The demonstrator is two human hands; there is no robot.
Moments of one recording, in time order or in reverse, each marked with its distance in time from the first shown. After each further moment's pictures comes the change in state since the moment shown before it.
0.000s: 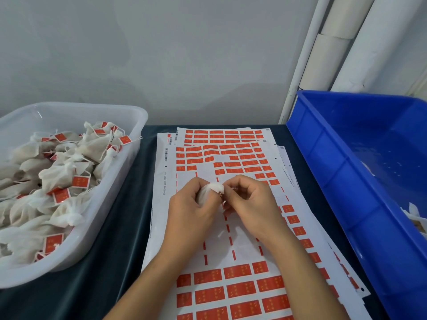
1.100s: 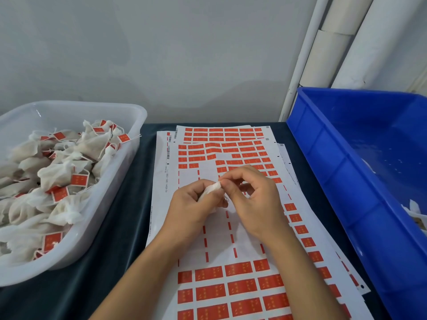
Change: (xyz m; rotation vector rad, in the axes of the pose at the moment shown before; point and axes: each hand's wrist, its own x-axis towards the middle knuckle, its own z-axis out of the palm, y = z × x) left_hand 0.006 0.005 -0.009 -0.203 -0.254 -0.126; right_hand -0.001 -0.002 -0.002 -0.226 0.142 -0.287
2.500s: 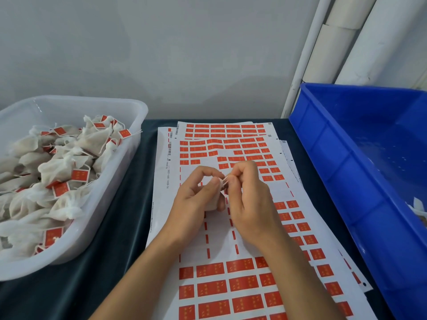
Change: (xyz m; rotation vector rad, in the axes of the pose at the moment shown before) left_hand 0.000 -0.004 -0.001 -0.131 -0.059 0.020; right_hand -0.009 -0.001 0.015 -0.149 -0.011 -0.098
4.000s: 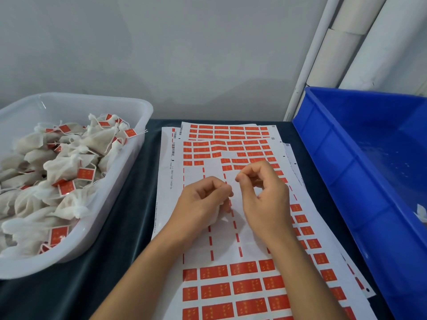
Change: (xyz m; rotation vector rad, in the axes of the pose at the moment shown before) left_hand 0.004 0.001 -0.001 0.057 -0.014 -0.107; right_hand 0.006 0.003 -0.005 -0.014 0.196 0.178
